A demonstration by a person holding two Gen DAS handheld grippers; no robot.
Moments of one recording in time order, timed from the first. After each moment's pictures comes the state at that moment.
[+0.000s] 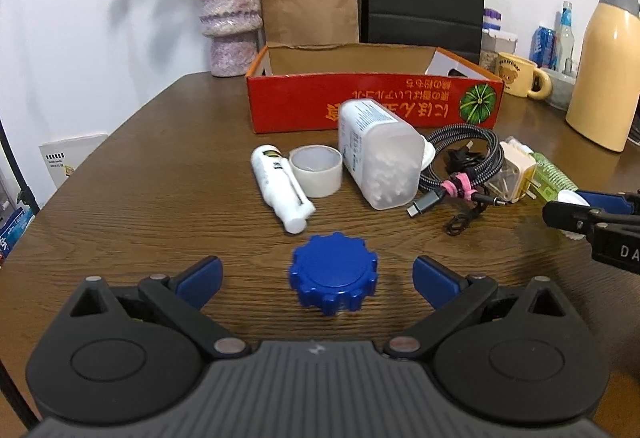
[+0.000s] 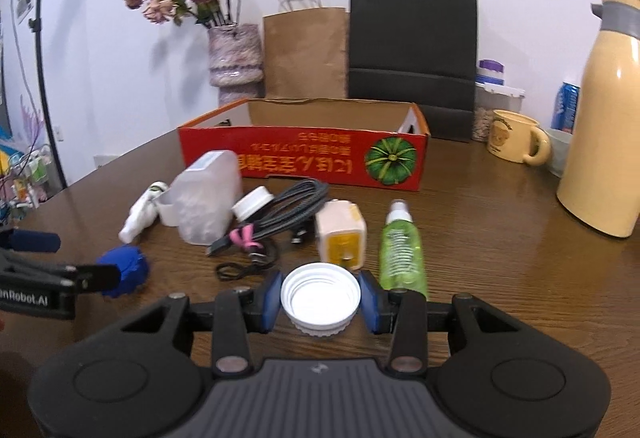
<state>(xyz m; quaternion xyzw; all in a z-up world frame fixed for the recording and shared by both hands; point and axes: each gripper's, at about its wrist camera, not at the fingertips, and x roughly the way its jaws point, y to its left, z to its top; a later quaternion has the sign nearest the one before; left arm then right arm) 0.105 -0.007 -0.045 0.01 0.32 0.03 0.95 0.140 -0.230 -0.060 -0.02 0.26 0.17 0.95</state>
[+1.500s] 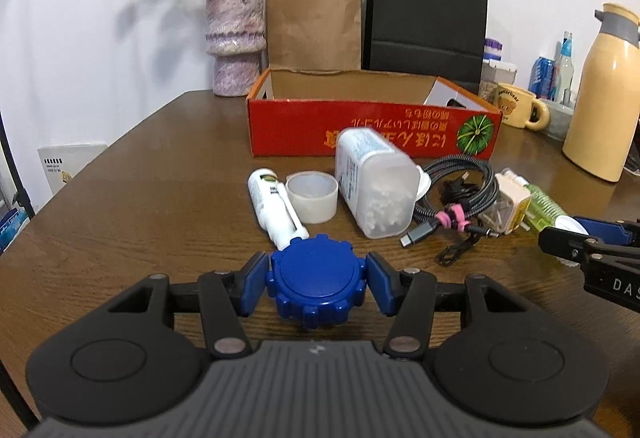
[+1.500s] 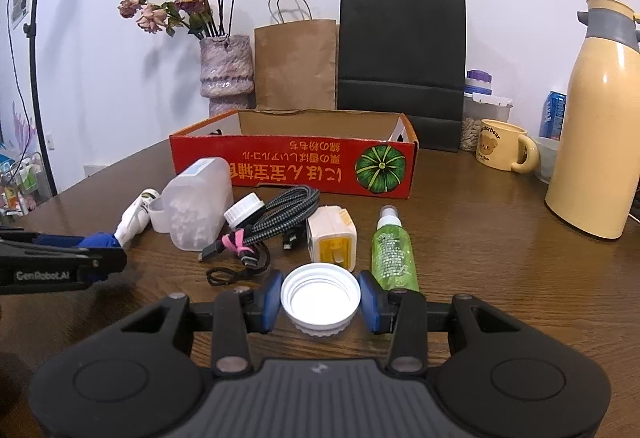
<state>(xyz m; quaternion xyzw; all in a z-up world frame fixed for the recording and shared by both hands) 0.101 -0.005 -0.037 -0.01 0.28 0.03 0.96 0.131 -0.226 -0.060 -0.03 0.23 0.16 0.96</state>
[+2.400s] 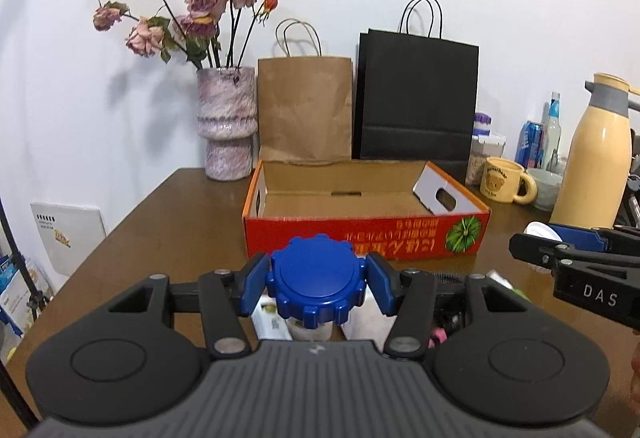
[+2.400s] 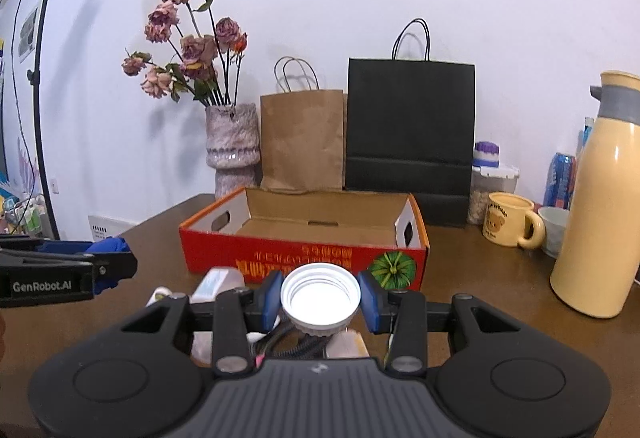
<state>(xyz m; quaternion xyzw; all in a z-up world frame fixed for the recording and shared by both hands) 0.129 0.002 0.037 -0.01 0.20 0.01 0.98 0.158 -0.206 0.011 -0.01 0.16 0.16 0.97</state>
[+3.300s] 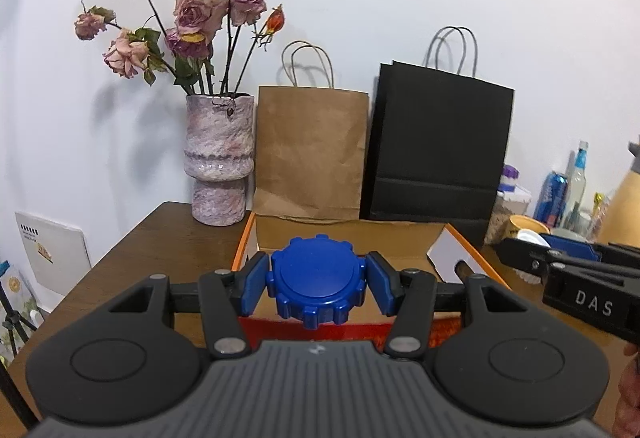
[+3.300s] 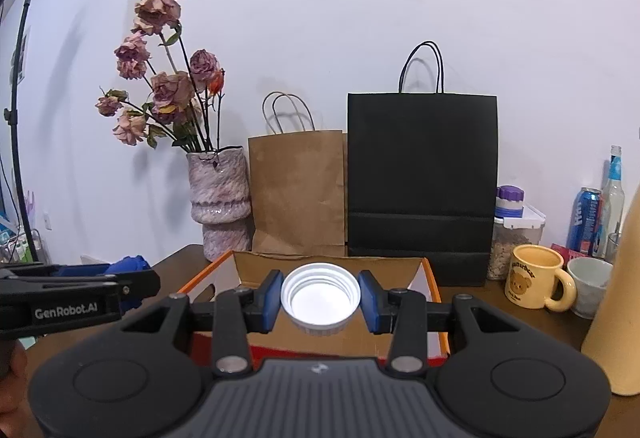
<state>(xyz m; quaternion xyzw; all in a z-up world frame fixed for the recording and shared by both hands) 0.236 0.012 0.066 -0.05 0.17 0.02 0.98 0.268 -0.186 0.053 0.01 0.13 0.17 0.98</state>
